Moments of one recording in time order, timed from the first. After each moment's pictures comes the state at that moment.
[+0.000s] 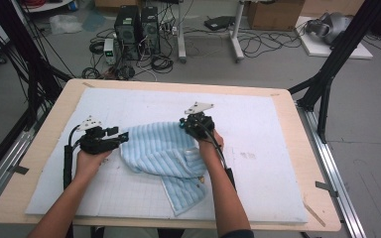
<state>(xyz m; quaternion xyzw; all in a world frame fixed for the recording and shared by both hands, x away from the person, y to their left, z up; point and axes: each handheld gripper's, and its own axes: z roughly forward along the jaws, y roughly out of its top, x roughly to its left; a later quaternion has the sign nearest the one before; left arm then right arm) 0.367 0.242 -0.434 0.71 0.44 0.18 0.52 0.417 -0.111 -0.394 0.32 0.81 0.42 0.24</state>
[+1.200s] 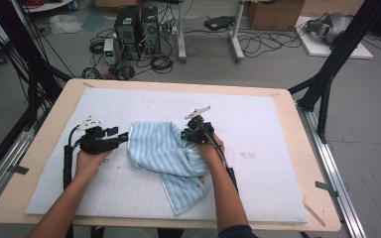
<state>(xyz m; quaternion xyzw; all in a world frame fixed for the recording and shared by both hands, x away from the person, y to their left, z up) 0.368 0.242 -0.435 0.71 0.45 0.17 0.52 0.435 -0.108 -0.439 0.33 0.87 0.35 0.14</state>
